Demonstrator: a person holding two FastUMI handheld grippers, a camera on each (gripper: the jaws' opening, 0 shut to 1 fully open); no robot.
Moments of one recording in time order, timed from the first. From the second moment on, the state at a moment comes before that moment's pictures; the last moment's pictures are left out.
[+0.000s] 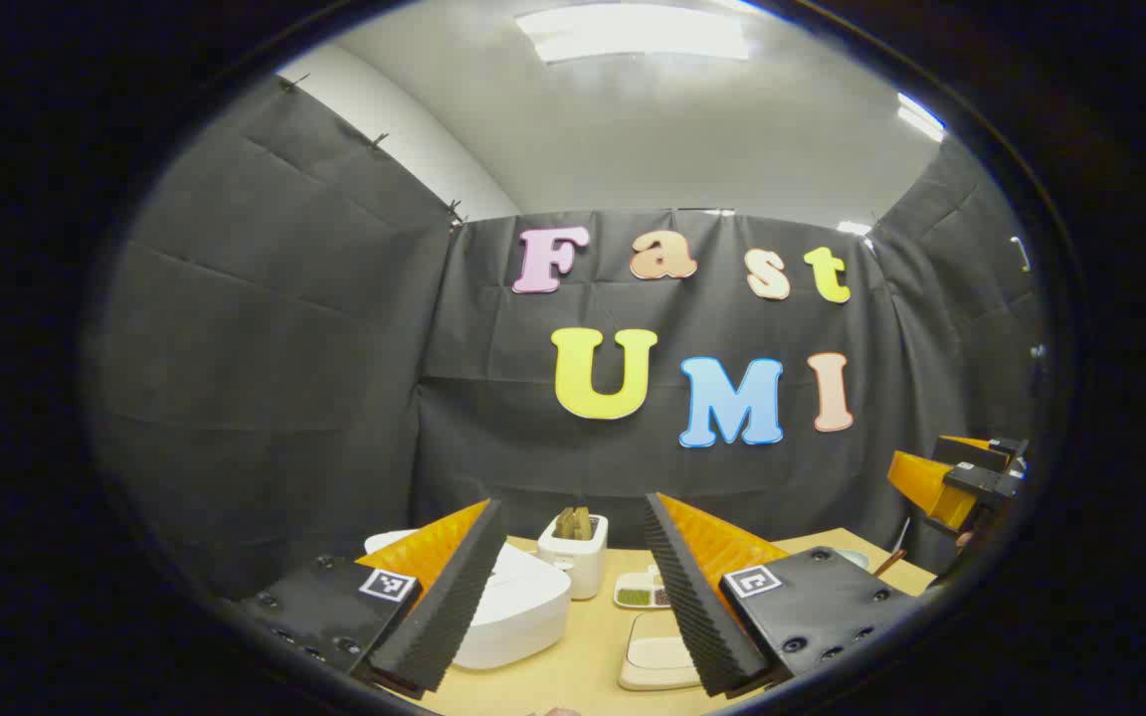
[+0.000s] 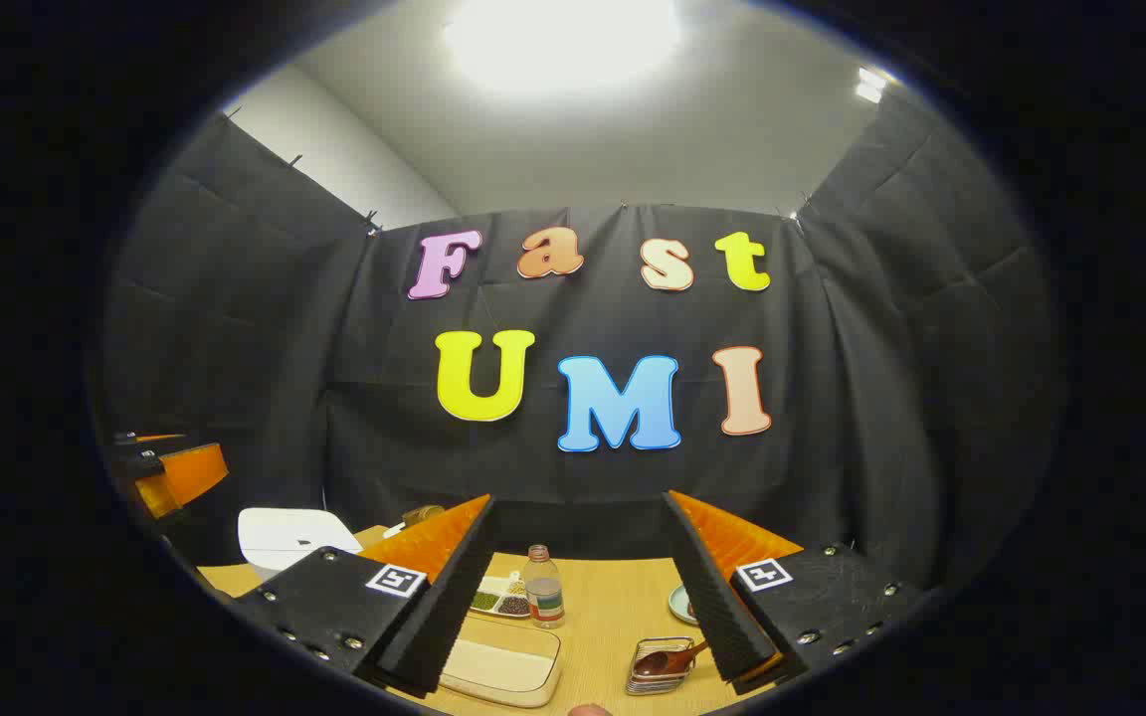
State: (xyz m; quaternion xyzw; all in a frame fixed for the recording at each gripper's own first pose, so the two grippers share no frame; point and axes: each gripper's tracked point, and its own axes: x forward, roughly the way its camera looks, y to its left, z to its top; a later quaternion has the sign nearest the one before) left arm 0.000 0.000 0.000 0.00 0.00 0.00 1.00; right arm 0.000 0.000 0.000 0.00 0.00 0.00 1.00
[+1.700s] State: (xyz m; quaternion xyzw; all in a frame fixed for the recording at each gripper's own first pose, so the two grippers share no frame) left arm 0.019 0.046 0.001 0.01 -0.02 0.00 1.00; right arm -0.031 -0.022 0.001 -0.02 -0.01 -0.04 1.00
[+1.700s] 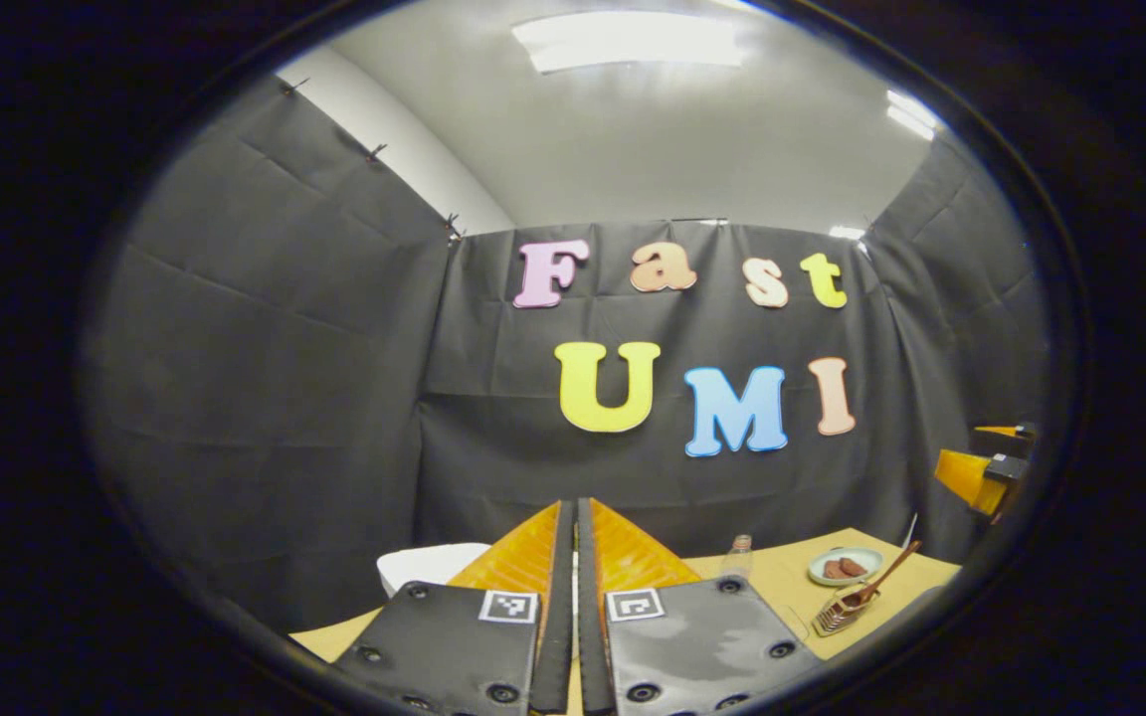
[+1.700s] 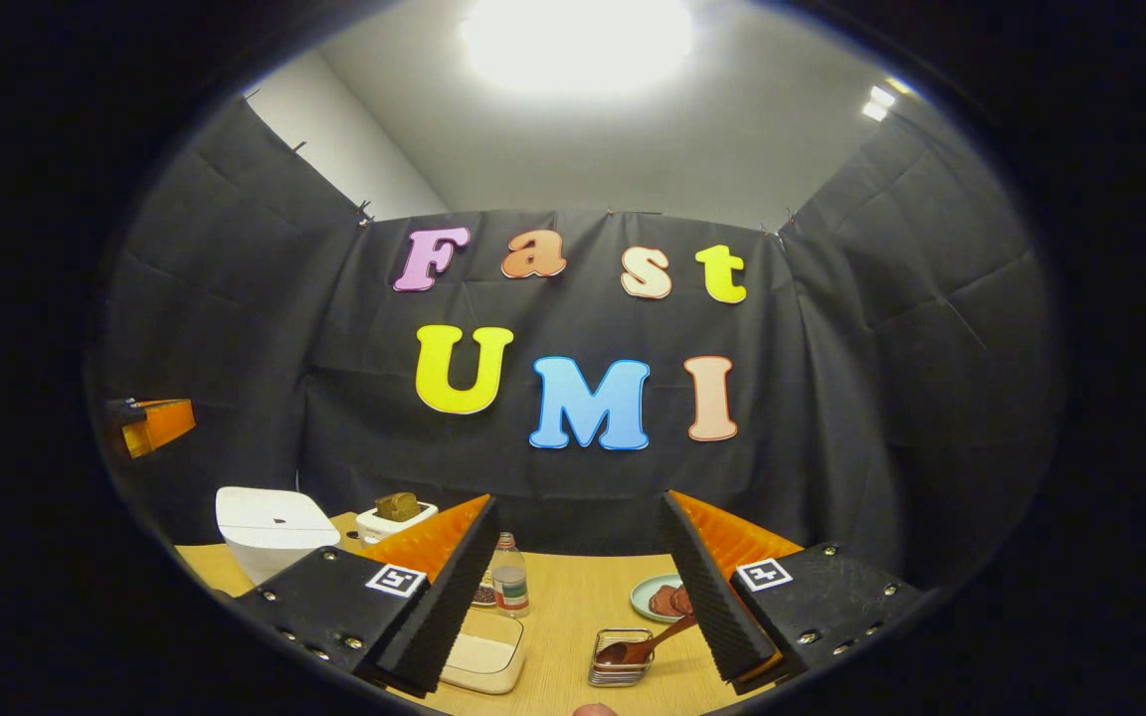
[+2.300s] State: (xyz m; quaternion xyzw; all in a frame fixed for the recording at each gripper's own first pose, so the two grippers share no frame) left arm 0.129 0.109 -0.058 -0.01 0.06 -0.02 1.00; right arm -0.036 -0.029 -0.014 -0.04 0.02 -0.10 0.99
